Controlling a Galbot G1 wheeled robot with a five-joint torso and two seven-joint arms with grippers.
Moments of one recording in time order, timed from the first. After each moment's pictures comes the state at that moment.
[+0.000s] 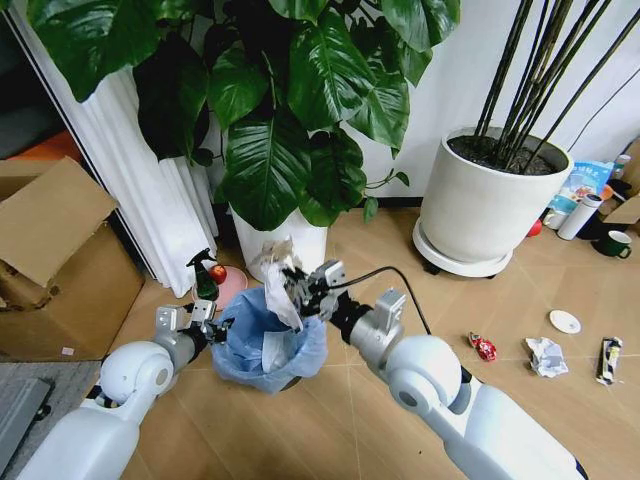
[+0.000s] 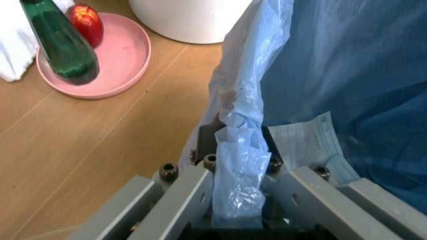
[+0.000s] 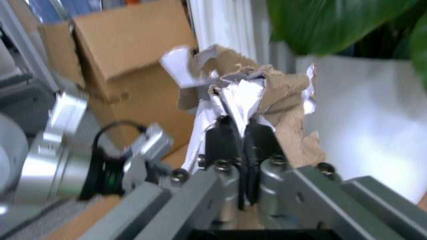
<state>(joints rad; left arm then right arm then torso) 1.15 -0.97 -0.39 -1.87 -0.71 0.74 -0.03 -0.93 1.06 -0.16 2.14 0.64 -0.38 0.10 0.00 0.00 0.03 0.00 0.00</state>
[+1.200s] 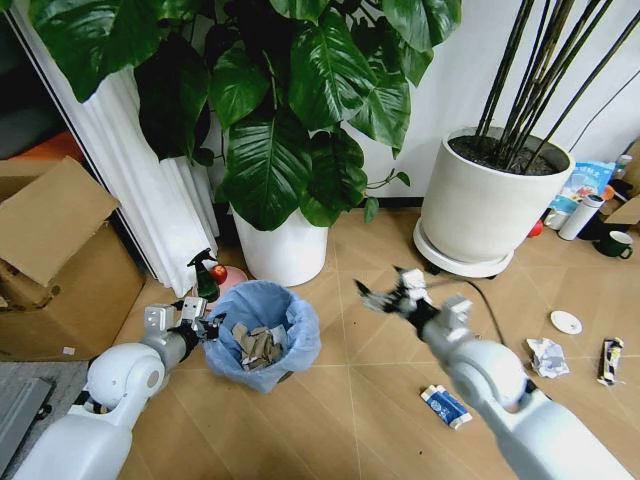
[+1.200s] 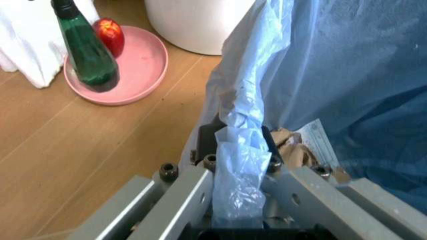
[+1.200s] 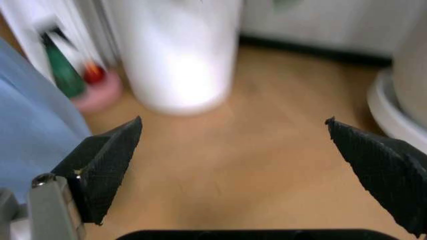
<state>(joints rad) 1.20 -1.00 -0.47 -1.92 -0.65 0.74 -0.01 -1.29 0.98 0.37 1.92 0.48 -0.31 -0.08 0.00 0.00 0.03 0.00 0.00</state>
